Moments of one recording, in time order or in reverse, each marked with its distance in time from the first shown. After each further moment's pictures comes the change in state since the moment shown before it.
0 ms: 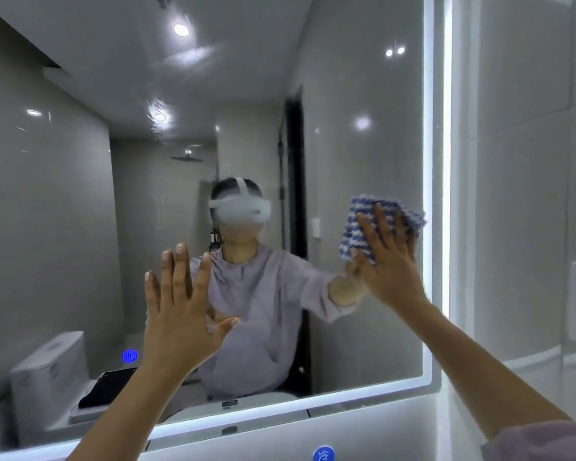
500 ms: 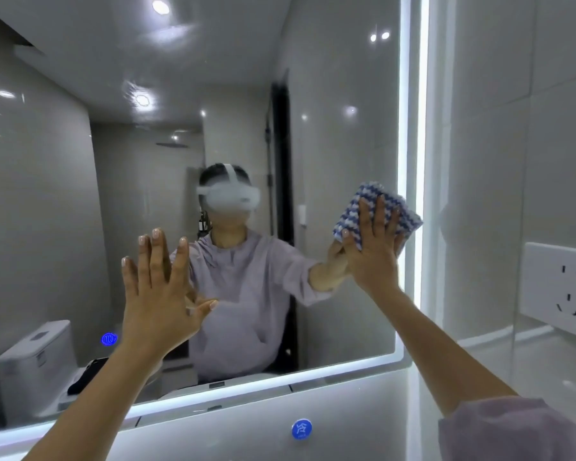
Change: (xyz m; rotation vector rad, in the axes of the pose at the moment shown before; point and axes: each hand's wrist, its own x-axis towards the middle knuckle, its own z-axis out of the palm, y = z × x) left_hand 0.001 0.000 0.004 -0.005 -0.003 -0.002; right_hand -0.010 0.000 0.004 0.003 0.073 0.242
